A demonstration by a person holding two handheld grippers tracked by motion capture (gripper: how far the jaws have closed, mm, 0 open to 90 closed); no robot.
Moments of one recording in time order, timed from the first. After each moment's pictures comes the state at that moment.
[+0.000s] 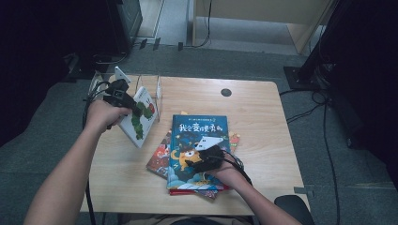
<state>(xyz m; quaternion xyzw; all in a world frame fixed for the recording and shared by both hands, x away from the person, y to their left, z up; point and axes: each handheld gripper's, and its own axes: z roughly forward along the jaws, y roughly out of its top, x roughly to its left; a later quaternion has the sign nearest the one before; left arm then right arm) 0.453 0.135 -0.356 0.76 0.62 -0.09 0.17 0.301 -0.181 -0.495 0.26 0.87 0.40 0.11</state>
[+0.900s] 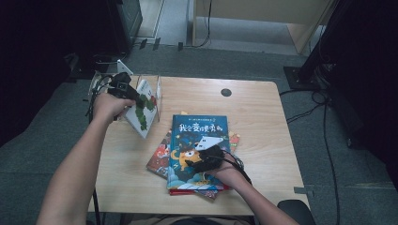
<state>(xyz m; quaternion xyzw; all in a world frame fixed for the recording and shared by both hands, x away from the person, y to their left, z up) 0.485 0.131 -0.363 0.74 0.64 -0.08 0.19 0.301 -0.181 -0.495 0.26 0.87 0.40 0.11</state>
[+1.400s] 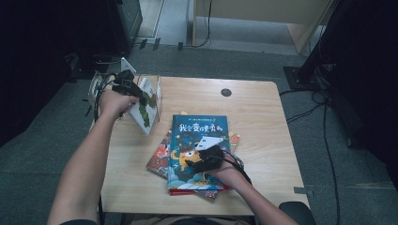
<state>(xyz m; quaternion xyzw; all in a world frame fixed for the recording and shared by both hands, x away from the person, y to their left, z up) 0.502 0.123 -0.367 0.73 0.65 -0.07 0.18 0.301 -0.181 -0.495 0.26 0.87 0.40 0.11</state>
